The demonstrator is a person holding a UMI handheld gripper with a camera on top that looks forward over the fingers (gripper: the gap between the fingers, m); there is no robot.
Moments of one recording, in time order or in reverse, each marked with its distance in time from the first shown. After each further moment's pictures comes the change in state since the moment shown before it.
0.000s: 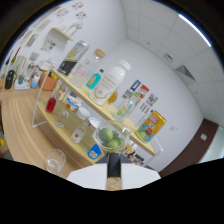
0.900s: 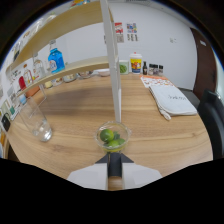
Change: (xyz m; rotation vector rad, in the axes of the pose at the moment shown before) arm -0.090 0.302 0.034 -0.445 -0.257 0.728
